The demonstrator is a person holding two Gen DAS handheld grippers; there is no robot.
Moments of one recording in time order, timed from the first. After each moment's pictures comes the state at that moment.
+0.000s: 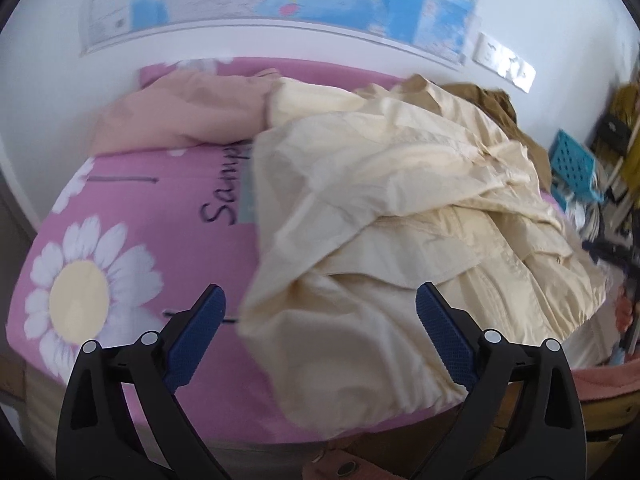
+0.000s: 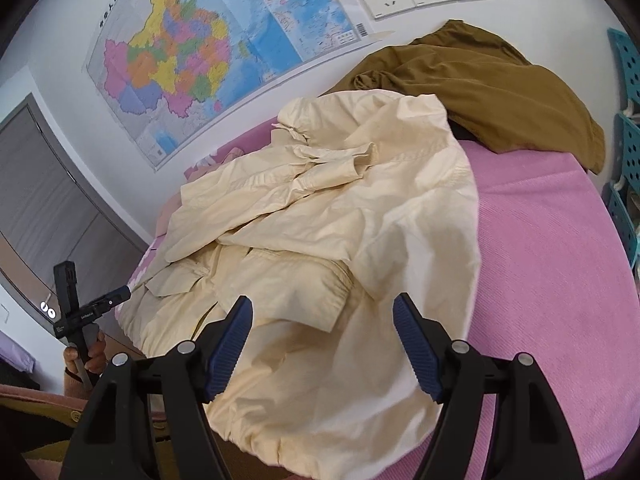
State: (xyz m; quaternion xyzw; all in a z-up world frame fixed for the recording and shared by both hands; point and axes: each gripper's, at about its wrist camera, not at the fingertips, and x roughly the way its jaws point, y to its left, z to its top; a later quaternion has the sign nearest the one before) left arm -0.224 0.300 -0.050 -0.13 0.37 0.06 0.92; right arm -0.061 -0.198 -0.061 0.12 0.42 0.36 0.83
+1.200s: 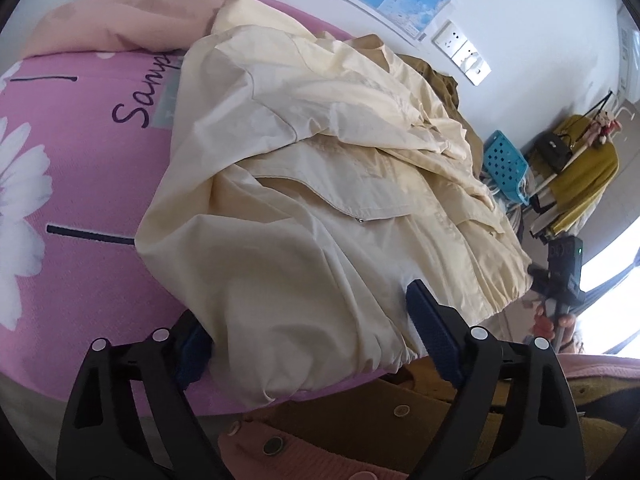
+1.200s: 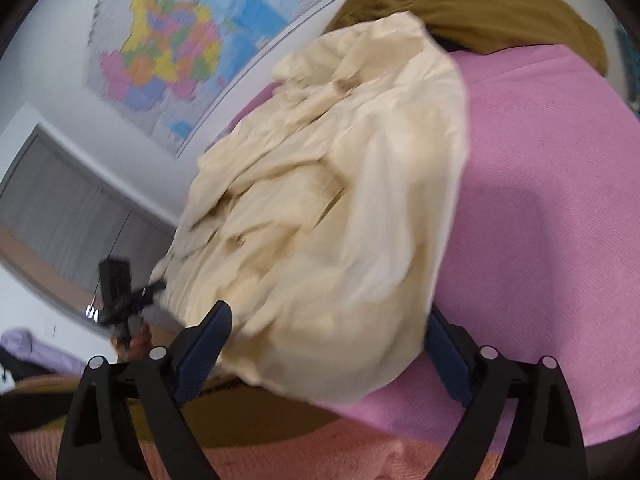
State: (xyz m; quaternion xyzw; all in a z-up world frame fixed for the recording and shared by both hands) left arm -0.218 0.285 -0.101 -0.25 0.41 -0.09 0.87; right arm -0.086 -0.218 -0.110 0.17 0.49 0.41 0.75
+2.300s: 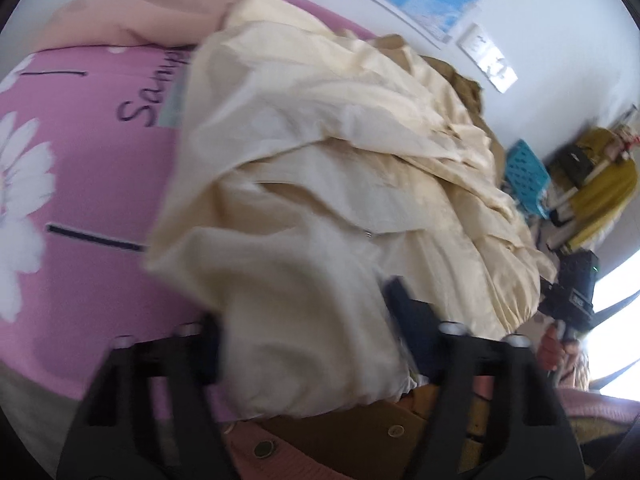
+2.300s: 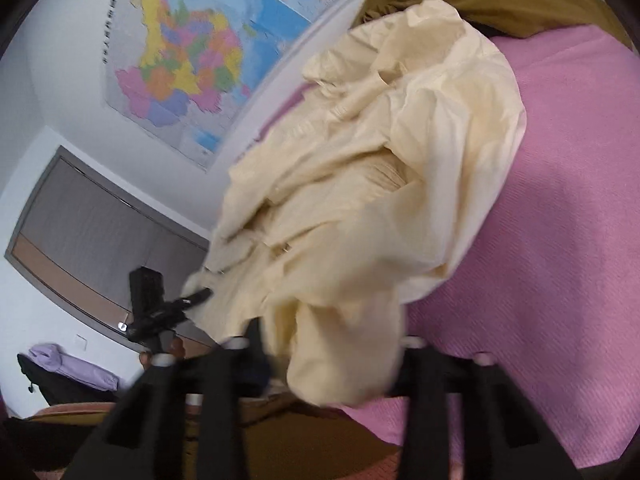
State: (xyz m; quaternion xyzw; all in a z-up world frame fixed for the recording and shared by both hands) left arm -0.213 0.283 -0.097 -0.26 0.43 -0.04 0.87; right arm -0.085 -0.197 -0.116 0.24 0.46 0.45 0.73
